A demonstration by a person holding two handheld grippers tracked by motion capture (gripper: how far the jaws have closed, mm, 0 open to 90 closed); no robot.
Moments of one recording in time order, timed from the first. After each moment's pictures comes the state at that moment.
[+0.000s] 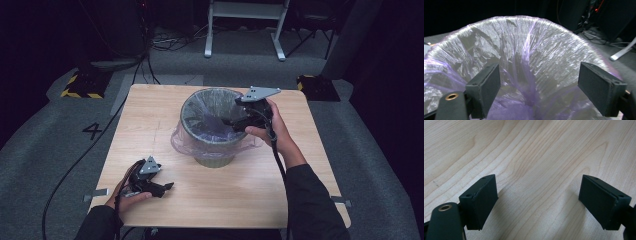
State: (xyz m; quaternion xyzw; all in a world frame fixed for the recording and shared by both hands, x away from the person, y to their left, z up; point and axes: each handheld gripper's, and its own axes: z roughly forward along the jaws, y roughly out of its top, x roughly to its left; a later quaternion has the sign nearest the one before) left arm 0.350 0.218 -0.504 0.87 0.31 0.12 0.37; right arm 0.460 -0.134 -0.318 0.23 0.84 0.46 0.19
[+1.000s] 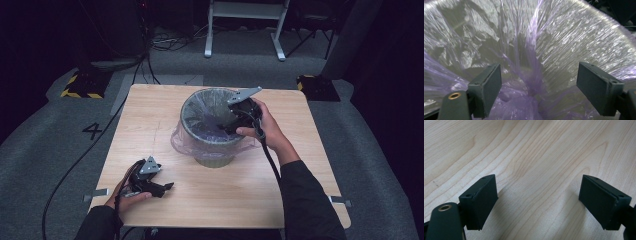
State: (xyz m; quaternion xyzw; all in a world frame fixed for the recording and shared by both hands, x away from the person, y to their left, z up) left arm 0.350 0.218 -0.504 0.87 0.31 0.12 0.37; right arm 0.474 -0.110 -0.333 0.22 0.88 0.38 0.17
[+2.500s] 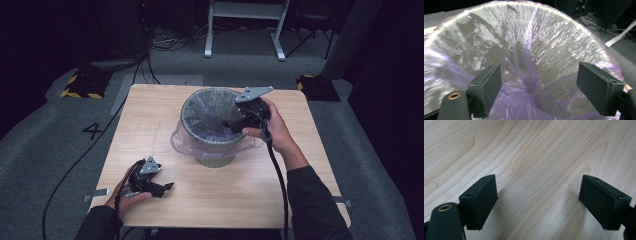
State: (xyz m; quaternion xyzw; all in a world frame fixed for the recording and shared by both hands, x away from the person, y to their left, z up) left arm 0.350 0.218 -0.504 0.87 0.31 0.12 0.37; right arm 0.450 -0.126 -0.309 0.24 0.86 0.40 0.20
